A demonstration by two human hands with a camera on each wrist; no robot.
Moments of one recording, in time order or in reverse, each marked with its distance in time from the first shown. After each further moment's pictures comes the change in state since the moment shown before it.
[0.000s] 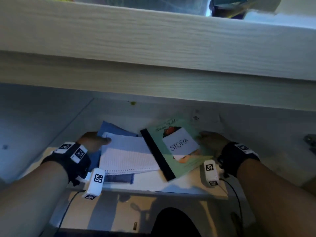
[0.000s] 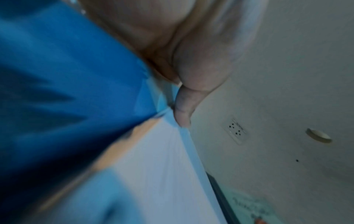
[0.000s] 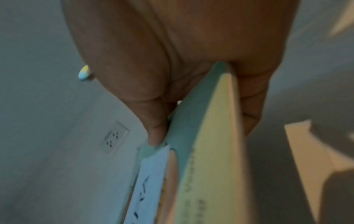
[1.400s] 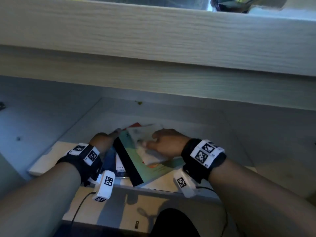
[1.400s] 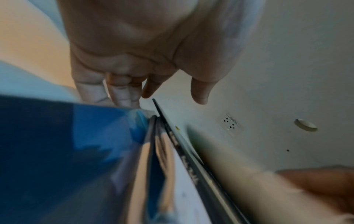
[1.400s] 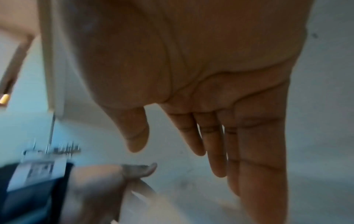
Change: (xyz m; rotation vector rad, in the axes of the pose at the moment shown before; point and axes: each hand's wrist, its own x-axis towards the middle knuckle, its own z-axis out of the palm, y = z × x) left_hand -0.029 0.011 0.020 -0.449 0.027 -0.106; right_hand -0.073 -0.130 0.120 -0.862 -0.257 -0.278
